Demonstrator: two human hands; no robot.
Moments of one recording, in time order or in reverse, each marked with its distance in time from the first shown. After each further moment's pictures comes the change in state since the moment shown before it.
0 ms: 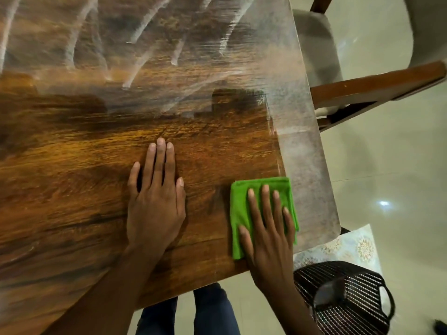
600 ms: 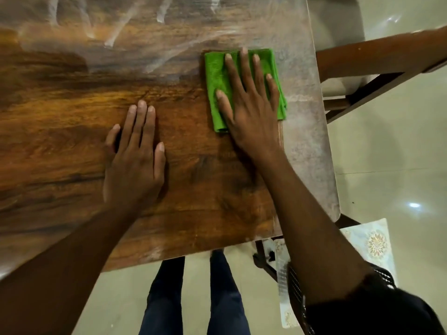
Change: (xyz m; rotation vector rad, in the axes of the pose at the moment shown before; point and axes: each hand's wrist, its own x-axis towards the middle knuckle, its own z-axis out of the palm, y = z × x) left_hand 0.000 0.006 0.000 0.028 0.077 -0.001; right_hand 0.198 -0.002 -0.017 -0.014 0.180 -0.200
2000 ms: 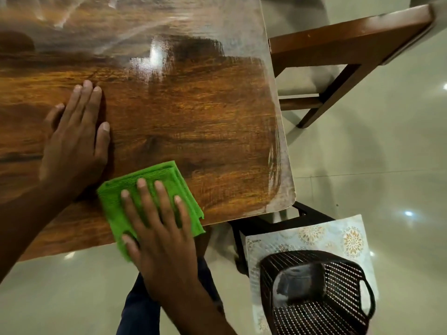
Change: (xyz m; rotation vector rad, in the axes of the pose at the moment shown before) left_hand -0.003 0.006 0.009 -0.031 0.083 0.017; right_hand -0.260 -0.070 0.000 0.146 -0.218 -0.213
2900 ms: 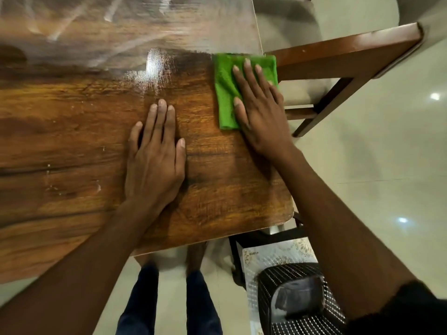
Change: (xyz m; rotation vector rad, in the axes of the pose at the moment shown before) left_hand 0.006 0.125 0.036 -0.024 -0.021 0.005; right_hand 0.169 0.241 -0.101 -0.054 0.209 0.052
